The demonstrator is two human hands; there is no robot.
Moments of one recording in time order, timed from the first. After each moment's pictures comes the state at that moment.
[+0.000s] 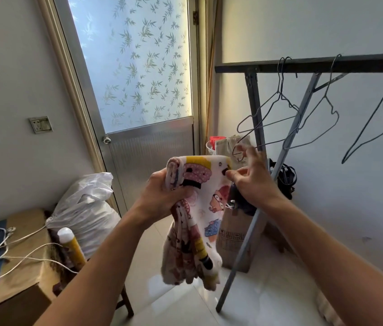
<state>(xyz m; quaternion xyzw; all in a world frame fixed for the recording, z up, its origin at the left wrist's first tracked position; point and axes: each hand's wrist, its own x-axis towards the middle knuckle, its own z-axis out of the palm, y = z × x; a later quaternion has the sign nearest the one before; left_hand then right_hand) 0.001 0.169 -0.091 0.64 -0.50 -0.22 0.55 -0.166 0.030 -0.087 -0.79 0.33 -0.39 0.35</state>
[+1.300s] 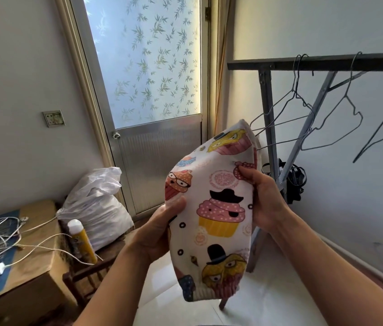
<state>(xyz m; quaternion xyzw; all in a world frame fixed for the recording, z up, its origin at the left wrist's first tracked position) 0.001 0.203 -0.143 0.39 -0.30 -0.57 0.66 -0.160 0.060 -0.100 -0.44 0.21 -0.30 0.82</state>
